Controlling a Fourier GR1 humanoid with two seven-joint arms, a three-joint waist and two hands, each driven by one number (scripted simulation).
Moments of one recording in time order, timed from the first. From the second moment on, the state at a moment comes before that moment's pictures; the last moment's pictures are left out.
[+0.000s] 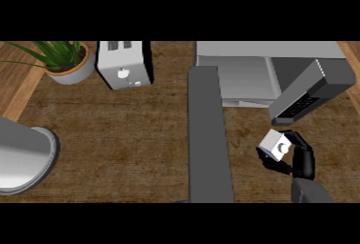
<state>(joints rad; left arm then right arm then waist) 0.34 0.05 0.56 -2.22 0.52 -0.52 0.11 -0.33 -0.18 -0.26 -0.46 -0.02 -0.22 -1.06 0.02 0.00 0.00</state>
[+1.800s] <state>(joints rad) 0.32 0.08 0.66 -2.16 0.58 -0.57 0.13 -0.66 -0.09 -0.03 -0.73 0.23 -0.29 -0.56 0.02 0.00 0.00</state>
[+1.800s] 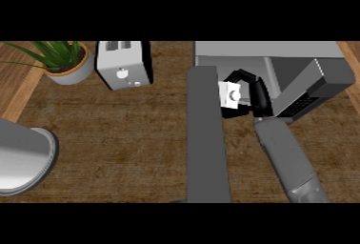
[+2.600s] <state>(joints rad) 0.24 0.10 0.63 -2.07 0.53 -0.59 0.10 -1.00 -0.18 -0.16 -0.27 0.29 -0.57 -0.61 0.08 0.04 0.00</state>
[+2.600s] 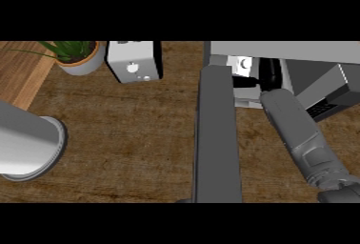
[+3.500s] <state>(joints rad) 0.17 0.12 0.59 -2.02 0.47 -0.60 0.08 -1.02 -0.32 -0.12 -0.06 0.42 -0.90 -0.49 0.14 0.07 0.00</state>
